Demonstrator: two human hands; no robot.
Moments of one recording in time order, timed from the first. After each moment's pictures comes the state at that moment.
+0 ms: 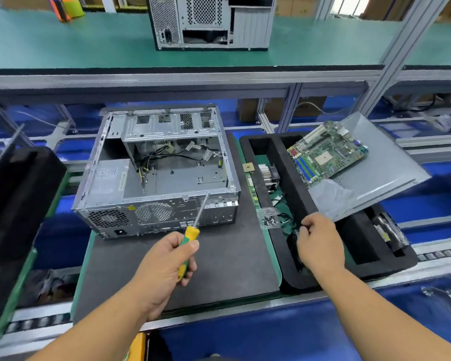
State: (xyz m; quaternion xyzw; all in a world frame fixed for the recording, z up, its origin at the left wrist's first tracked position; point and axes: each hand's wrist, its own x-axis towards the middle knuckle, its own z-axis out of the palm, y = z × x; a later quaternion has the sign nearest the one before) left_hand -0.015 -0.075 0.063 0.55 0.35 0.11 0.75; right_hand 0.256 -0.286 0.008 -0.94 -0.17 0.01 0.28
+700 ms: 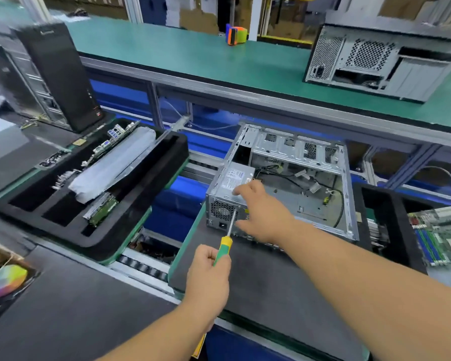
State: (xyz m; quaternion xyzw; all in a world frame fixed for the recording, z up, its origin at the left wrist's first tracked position) left_hand -0.095 -0.058 0.051 0.47 0.59 0.31 0.57; right_hand 0.097 0.011 0.092 -0.69 -0.71 0.11 0.12
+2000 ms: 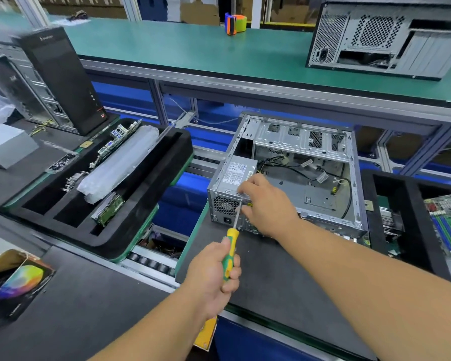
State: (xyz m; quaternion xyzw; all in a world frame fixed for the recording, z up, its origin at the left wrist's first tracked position) left_hand -0.094 -0.044 0.059 0.19 0.49 0.28 0.80; right_hand 0.101 0.016 0.073 -0.69 -0.70 0.04 0.19
